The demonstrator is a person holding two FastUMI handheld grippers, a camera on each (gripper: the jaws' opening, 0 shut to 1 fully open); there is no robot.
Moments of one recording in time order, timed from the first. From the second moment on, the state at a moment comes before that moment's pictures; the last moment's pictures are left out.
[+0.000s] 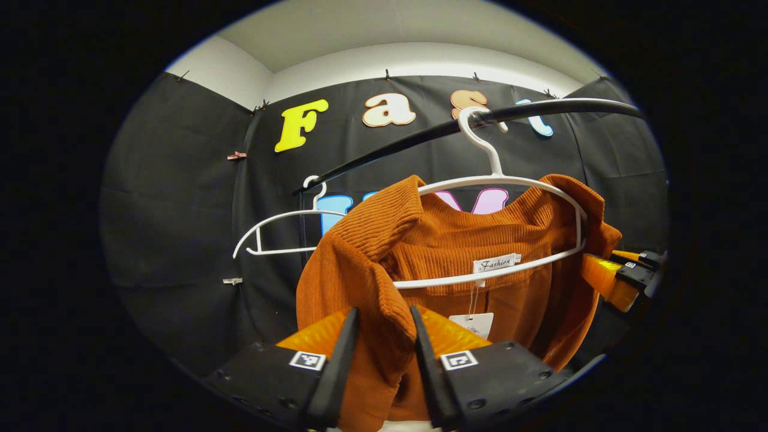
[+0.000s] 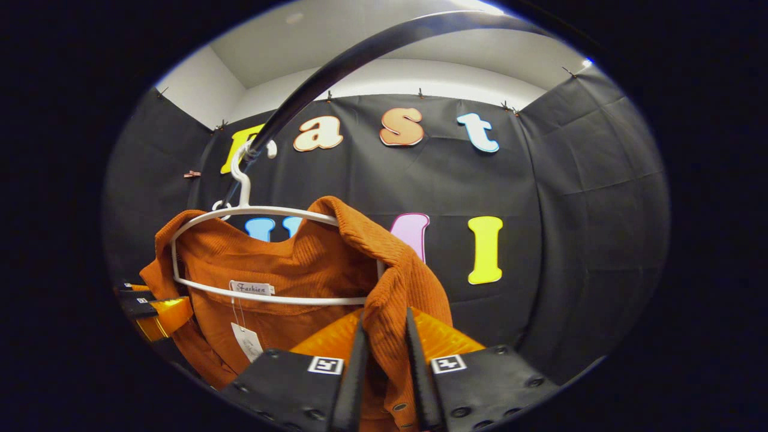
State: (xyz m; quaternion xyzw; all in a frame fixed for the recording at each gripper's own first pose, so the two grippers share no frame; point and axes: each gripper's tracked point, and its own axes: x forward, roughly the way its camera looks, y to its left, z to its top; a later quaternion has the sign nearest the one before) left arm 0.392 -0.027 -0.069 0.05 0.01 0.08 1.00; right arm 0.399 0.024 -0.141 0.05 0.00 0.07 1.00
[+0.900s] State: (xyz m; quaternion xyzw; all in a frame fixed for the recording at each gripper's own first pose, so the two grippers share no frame) left arm 0.403 -0.024 -0.067 0.03 0.02 0.07 1.00; right arm 0.407 0.023 -0.139 0.25 0.08 0.13 0.95
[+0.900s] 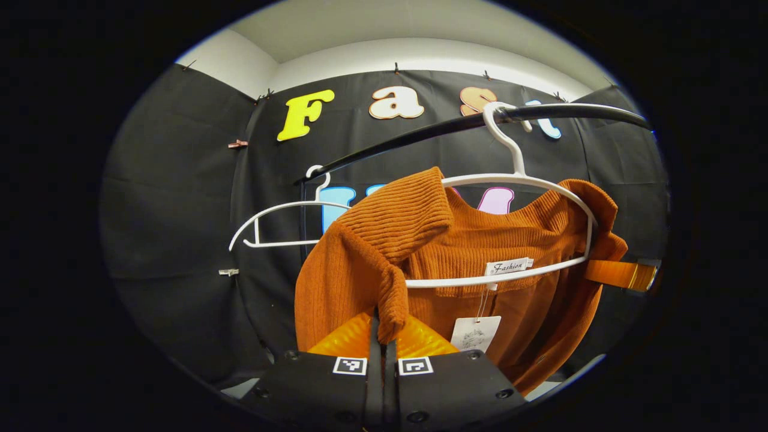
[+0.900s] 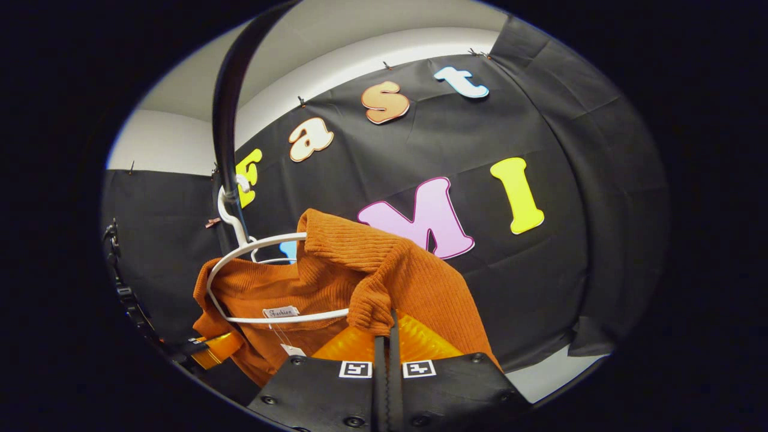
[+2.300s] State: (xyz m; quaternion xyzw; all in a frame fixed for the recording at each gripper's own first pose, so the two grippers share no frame) left arm 0.378 0.043 -0.106 -0.01 0.11 0.08 0.99; right arm 0.383 0.039 -0.200 0.37 0.16 0.16 0.90
